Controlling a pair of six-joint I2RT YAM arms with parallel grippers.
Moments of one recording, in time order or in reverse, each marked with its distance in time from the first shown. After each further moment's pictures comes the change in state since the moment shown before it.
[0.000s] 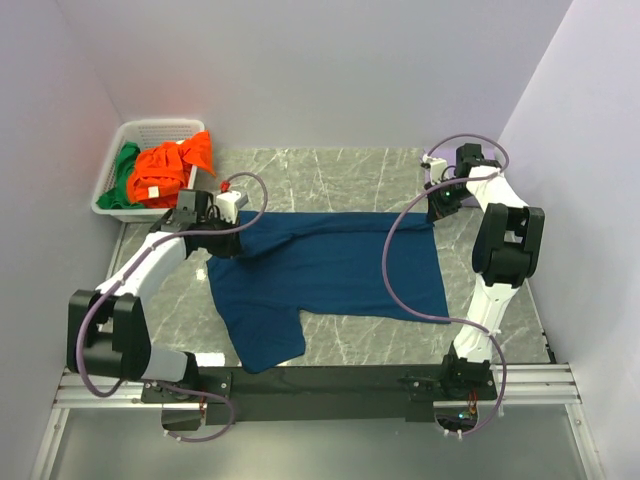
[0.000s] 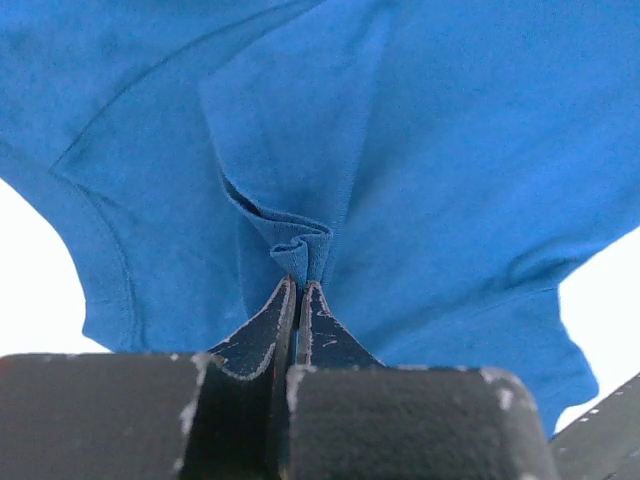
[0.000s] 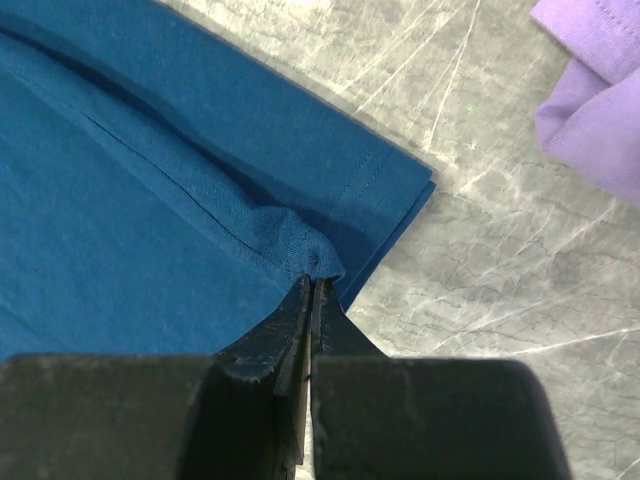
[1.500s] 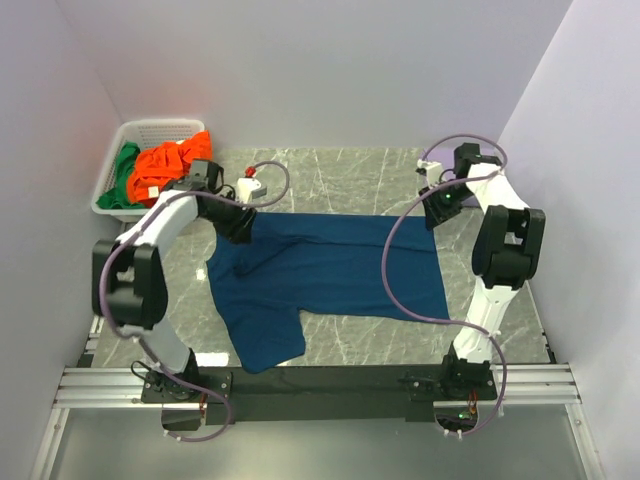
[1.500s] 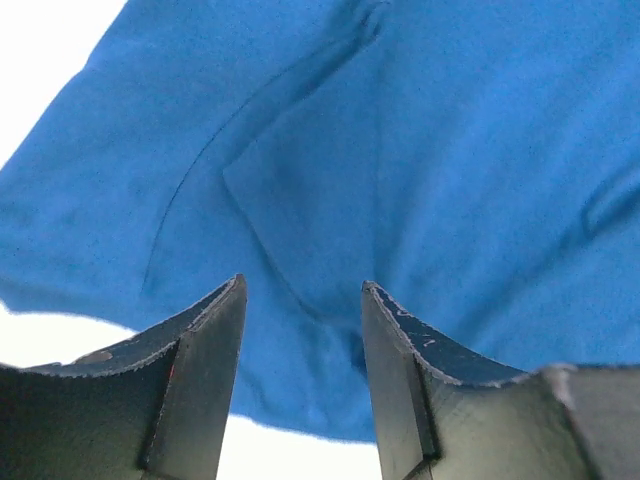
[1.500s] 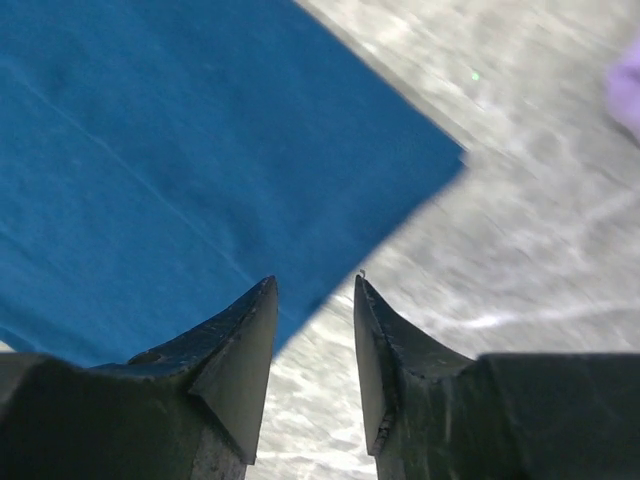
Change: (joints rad) left arm 0.000 0.304 0.363 -0.277 0.083 0.483; right arm 0.006 -0.028 0.021 -0.145 0.027 -0.125
